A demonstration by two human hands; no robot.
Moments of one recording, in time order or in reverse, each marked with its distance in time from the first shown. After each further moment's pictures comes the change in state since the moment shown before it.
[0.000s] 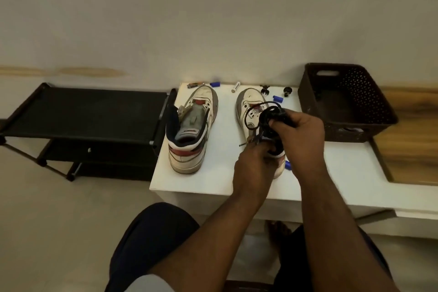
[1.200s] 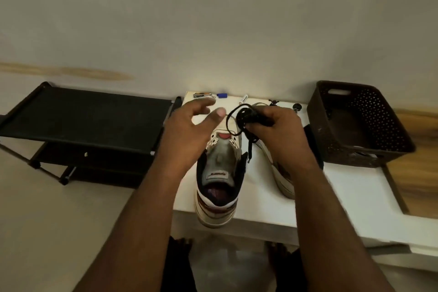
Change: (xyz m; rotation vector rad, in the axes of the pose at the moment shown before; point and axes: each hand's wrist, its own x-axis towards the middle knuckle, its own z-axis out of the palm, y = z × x) left_hand 0.045 0.032 -0.157 -0.082 0.140 -0.120; right_hand 0.028 -0.036 0.044 -0.127 -0.347 -0.166
